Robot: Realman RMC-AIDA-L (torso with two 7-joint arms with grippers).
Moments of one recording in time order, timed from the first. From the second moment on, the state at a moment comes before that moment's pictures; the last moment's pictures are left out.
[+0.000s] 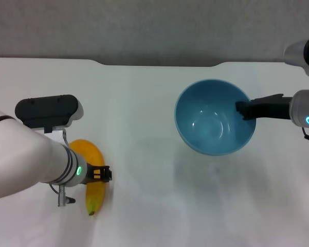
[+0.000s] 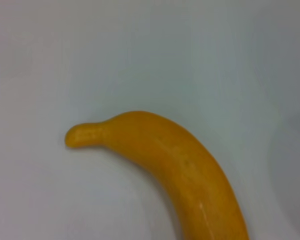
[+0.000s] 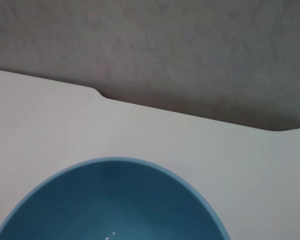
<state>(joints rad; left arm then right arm) -0.60 -2.03 -1.22 -1.01 -0.37 0.87 2.53 0.49 2.01 -1.47 -1.07 0.88 0.75 -0.57</state>
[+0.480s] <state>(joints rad) -0.55 -2.03 -1.29 -1.14 -0.35 0.90 2.60 0.47 2.01 -1.47 -1.06 0.88 0.74 -0.58</state>
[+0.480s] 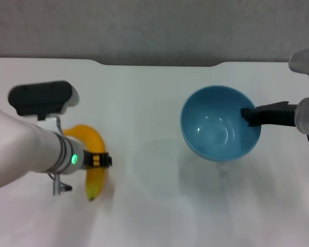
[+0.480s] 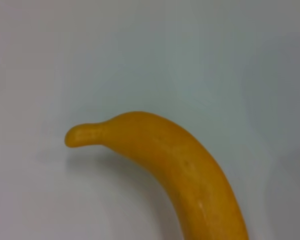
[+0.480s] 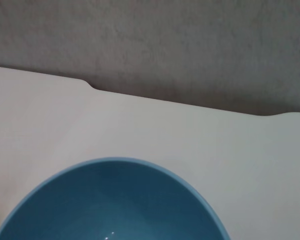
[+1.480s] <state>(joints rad) -0.39 -2.03 -1.29 -1.72 -0.20 0.83 2.66 0.64 2.01 -1.48 -0.75 1.13 0.70 -0.75</state>
